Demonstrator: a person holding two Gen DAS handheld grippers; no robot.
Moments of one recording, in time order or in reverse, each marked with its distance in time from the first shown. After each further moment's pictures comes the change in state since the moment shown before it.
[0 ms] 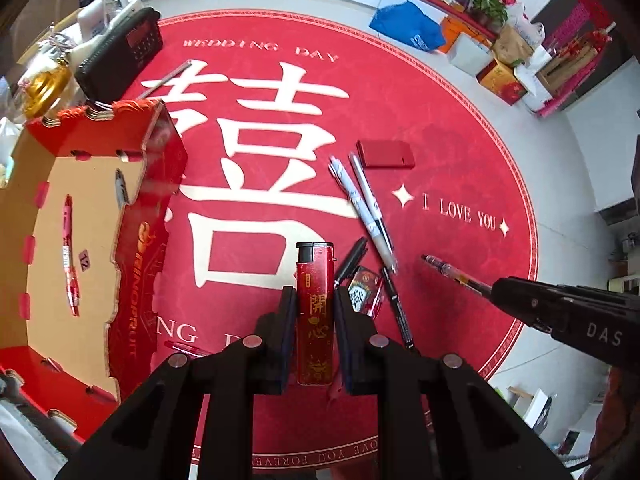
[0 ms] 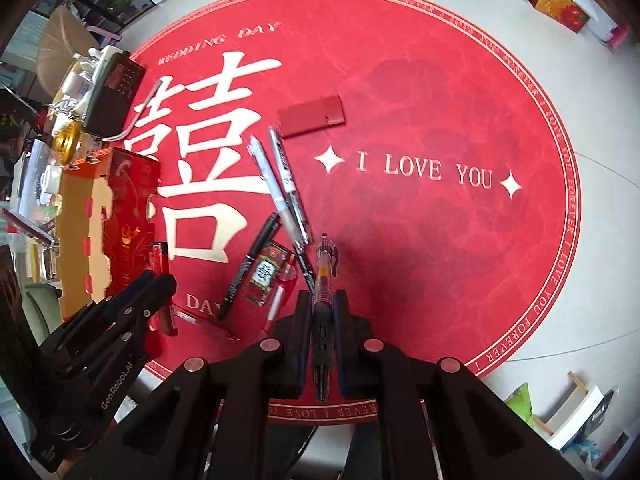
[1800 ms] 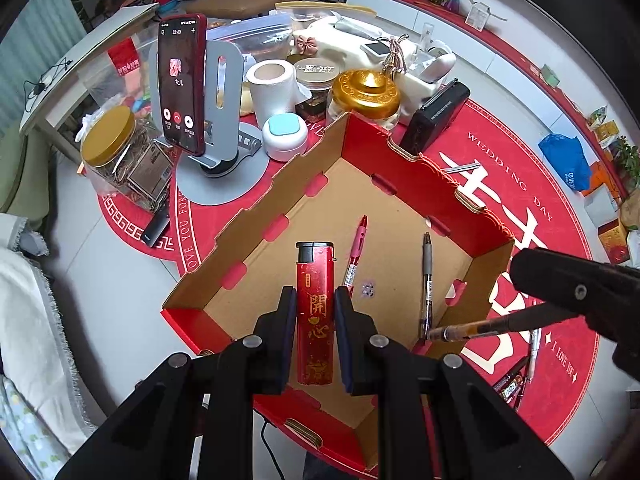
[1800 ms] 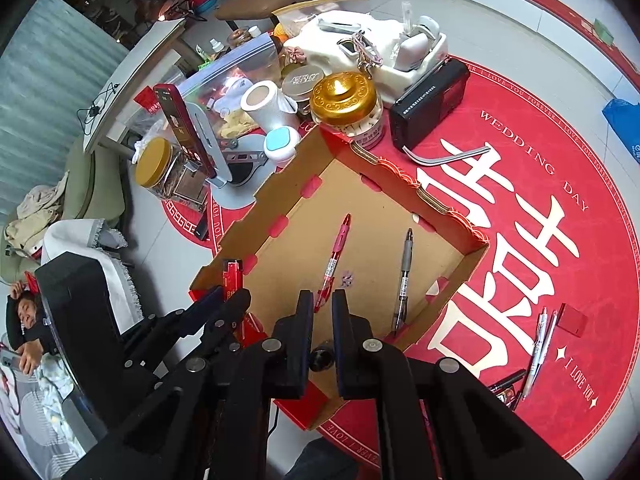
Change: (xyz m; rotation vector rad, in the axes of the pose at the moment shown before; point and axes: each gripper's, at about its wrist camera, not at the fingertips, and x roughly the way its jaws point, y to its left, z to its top) left arm -0.114 0.234 -0.020 -0.505 -0.146 0.330; right arm -0.011 0.341 0.014 -0.622 -0.019 0.172
